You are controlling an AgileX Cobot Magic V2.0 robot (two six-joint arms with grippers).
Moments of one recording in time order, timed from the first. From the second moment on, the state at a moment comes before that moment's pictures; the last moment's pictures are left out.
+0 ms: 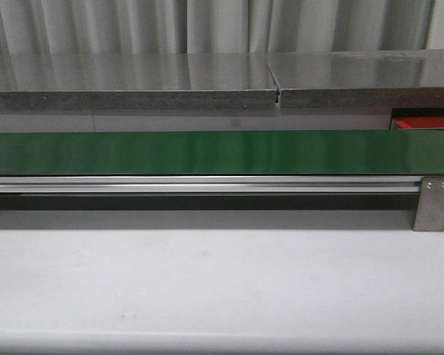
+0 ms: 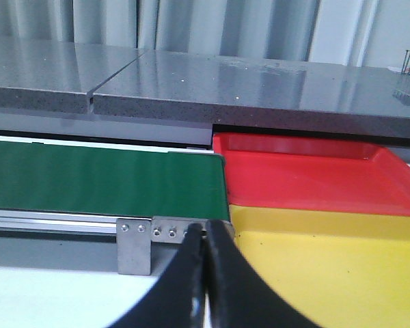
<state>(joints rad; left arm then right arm) -0.03 0.00 0.00 -0.09 0.05 -0.01 -0.07 -0.01 0.03 -0.08 0.06 0.07</state>
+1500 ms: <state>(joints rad) -0.03 0.69 -0.70 -0.15 0.60 -0.01 -0.07 -0.01 0.03 -0.08 0.06 0.07</state>
